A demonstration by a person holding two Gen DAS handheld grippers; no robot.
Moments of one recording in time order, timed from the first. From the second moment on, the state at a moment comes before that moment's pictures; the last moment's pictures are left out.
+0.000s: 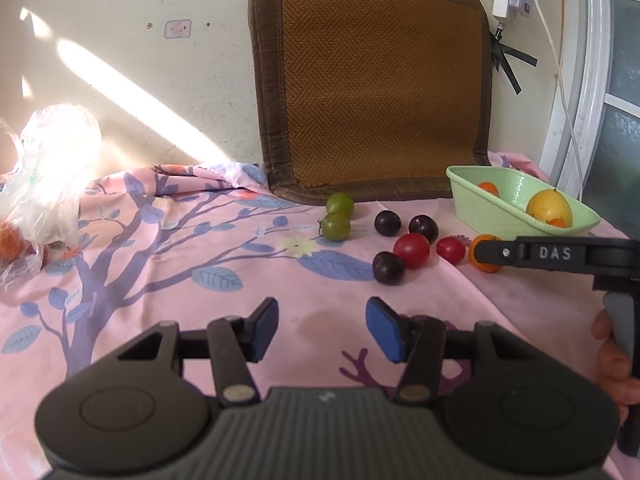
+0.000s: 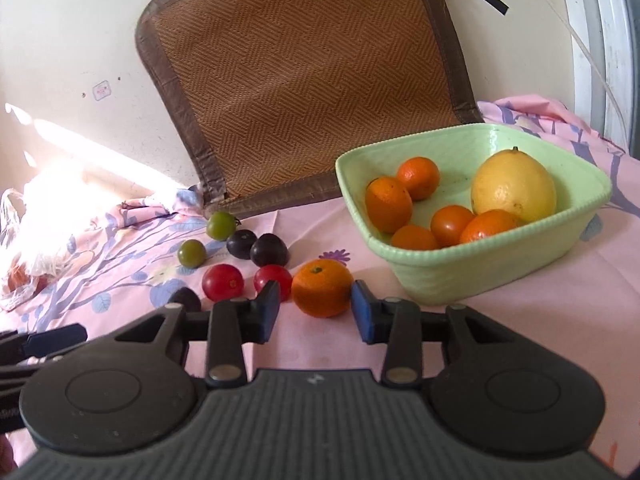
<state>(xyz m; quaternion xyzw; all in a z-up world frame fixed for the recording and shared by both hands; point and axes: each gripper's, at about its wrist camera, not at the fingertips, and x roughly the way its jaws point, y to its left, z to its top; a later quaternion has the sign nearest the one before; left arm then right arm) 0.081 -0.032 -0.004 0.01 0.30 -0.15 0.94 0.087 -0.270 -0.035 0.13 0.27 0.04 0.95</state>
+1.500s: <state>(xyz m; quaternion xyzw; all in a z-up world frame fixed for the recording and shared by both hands) 0.121 -0.159 0.053 0.02 0.28 -0.28 0.92 0.027 -0.324 -0.004 0.11 0.14 0.00 0.98</state>
